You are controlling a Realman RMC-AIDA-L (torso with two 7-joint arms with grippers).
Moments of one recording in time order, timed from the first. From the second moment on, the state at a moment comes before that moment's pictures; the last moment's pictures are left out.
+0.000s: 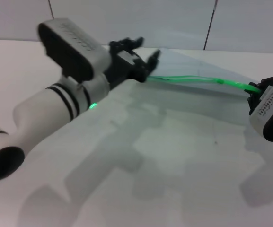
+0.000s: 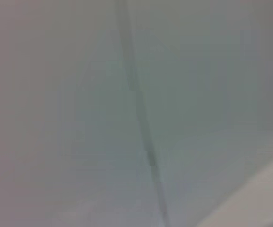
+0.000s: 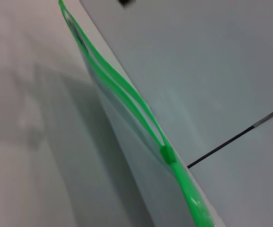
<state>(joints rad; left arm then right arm) -0.53 -1.87 -0.79 -0.97 2.39 0.38 0.21 0.12 2.03 -1.86 -1.51 -2.89 -0.50 2.37</state>
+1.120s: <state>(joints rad) -0.56 -1.93 -0.87 -1.23 2.58 -0.12 0.63 0.12 2.03 -1.90 -1.55 -2.89 -0.52 2.43</state>
